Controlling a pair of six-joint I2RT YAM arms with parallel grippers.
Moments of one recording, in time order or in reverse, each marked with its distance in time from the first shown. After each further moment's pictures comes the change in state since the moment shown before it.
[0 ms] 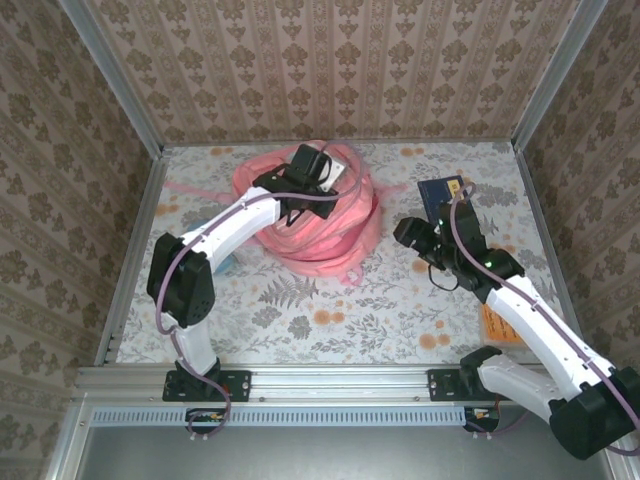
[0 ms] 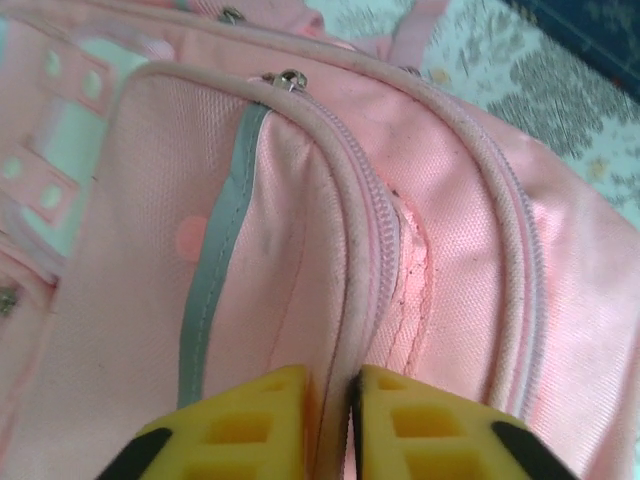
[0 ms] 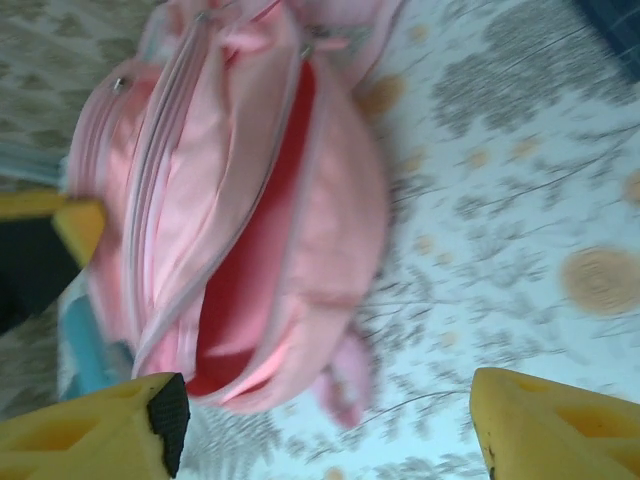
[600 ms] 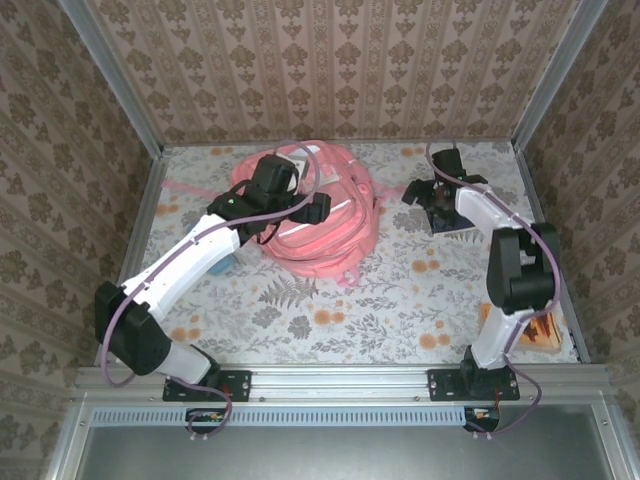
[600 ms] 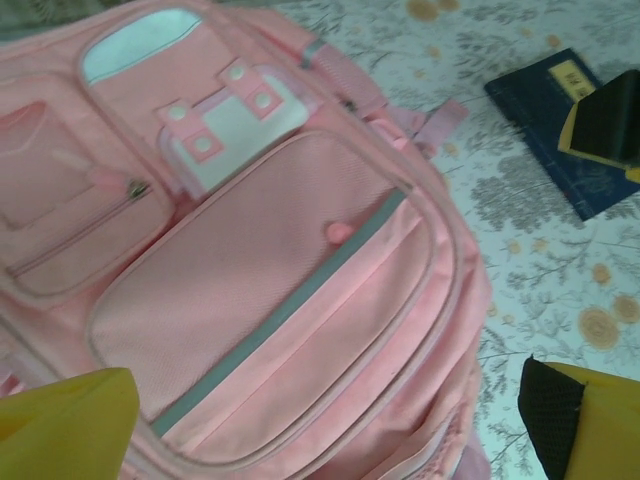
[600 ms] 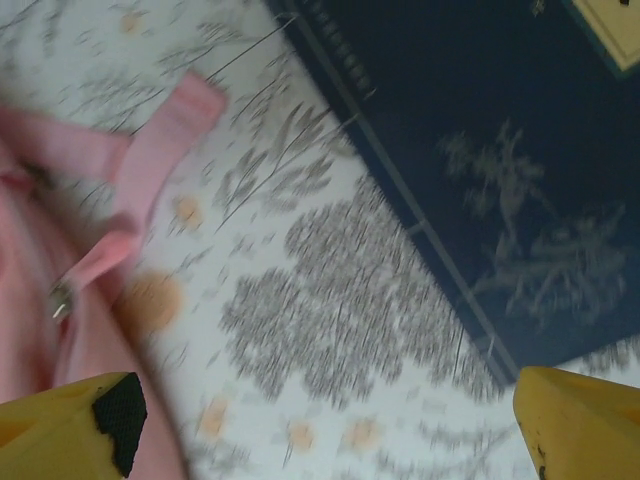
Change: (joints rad) left arm 0.019 -0.361 -0.237 0.020 -0.096 -0.320; right arm -0.287 0.857 0.500 -0.002 -0.013 -0.237
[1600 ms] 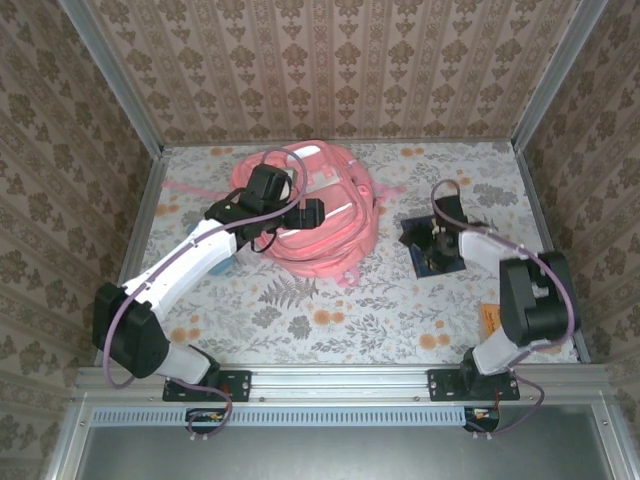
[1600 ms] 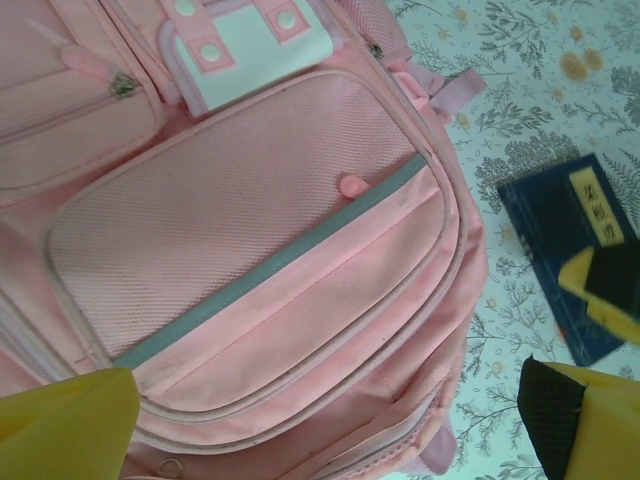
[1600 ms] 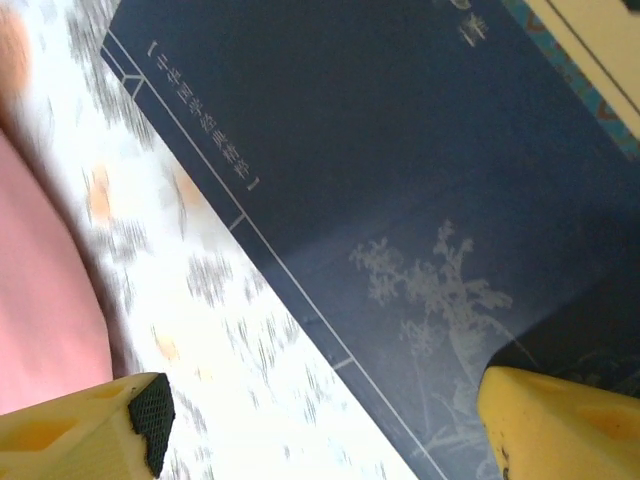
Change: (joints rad) left arm 0.043 -0.006 -0.096 0.037 0.109 -0.162; right arm 0.072 -0.330 -0.567 0.185 -0.186 0.230
